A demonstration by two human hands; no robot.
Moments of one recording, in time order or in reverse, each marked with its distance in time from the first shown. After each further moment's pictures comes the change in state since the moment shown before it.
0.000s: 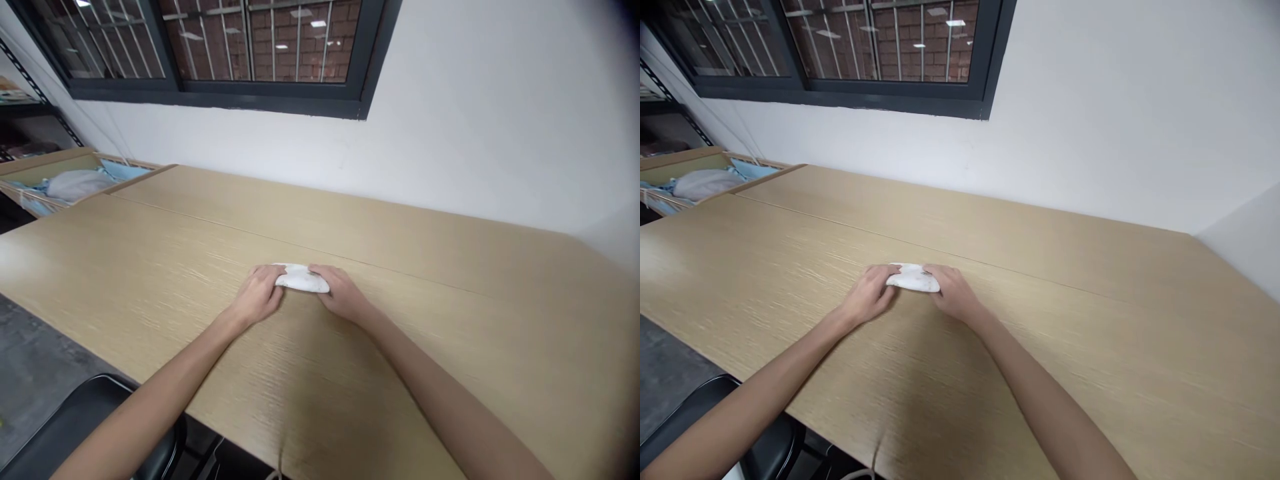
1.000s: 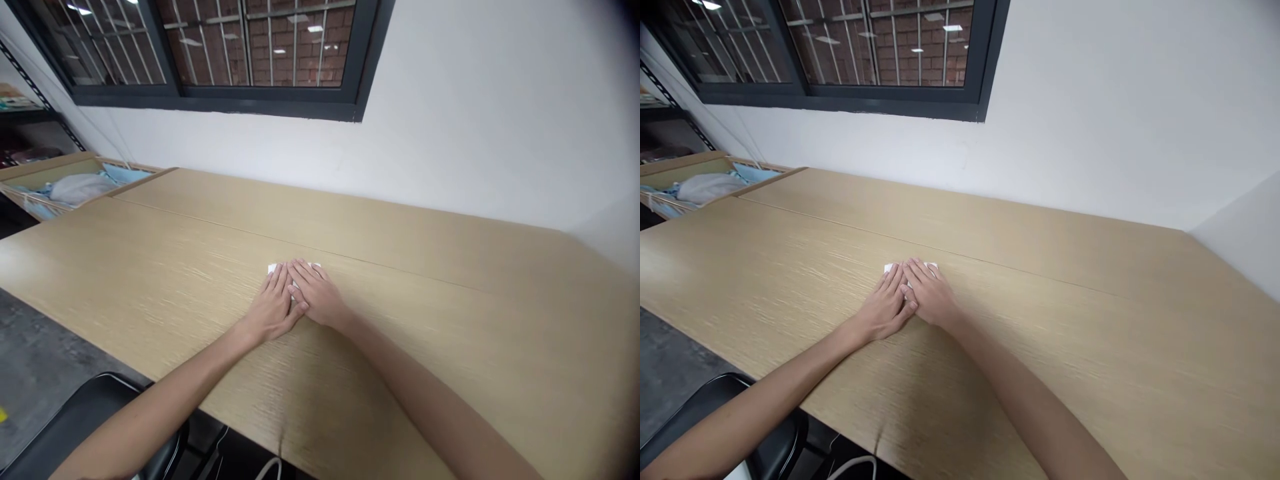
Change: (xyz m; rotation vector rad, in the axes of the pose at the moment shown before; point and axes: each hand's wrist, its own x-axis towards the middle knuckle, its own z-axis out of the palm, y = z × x) left_hand -0.019 0.028 0.033 0.196 -0.173 -0.041; right_hand 0.011 -0.028 0.038 -0.350 -0.087 -0.069
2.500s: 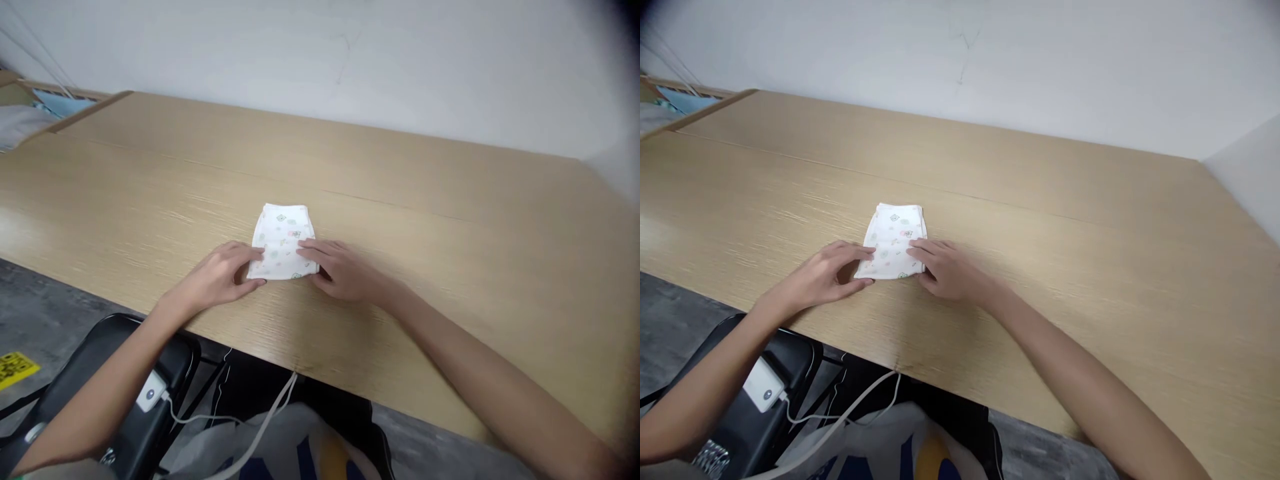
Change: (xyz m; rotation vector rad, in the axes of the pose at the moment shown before) left_hand -0.070 -0.015 -0.072 -0.154 -0.120 0.132; right_hand -0.081 -0.017 -0.054 0.275 -0.167 -0.078
